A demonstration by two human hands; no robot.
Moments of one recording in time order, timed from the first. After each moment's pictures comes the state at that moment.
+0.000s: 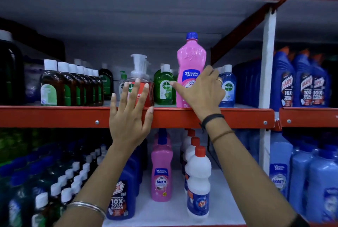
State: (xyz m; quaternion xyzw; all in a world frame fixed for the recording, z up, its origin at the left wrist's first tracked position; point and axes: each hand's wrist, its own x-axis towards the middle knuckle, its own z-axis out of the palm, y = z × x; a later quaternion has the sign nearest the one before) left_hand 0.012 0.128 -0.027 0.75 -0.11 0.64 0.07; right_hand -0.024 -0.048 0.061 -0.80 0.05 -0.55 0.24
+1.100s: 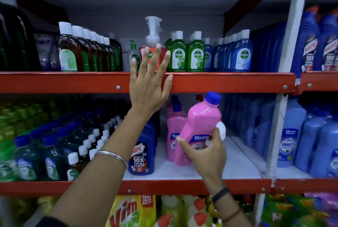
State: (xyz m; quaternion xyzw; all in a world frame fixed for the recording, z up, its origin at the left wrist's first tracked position) left_hand 0.015 0.137 -0.030 0.75 -0.15 0.64 0.03; right_hand -0.062 -0.017 -0.167 -0.73 -0.03 -0.47 0.50
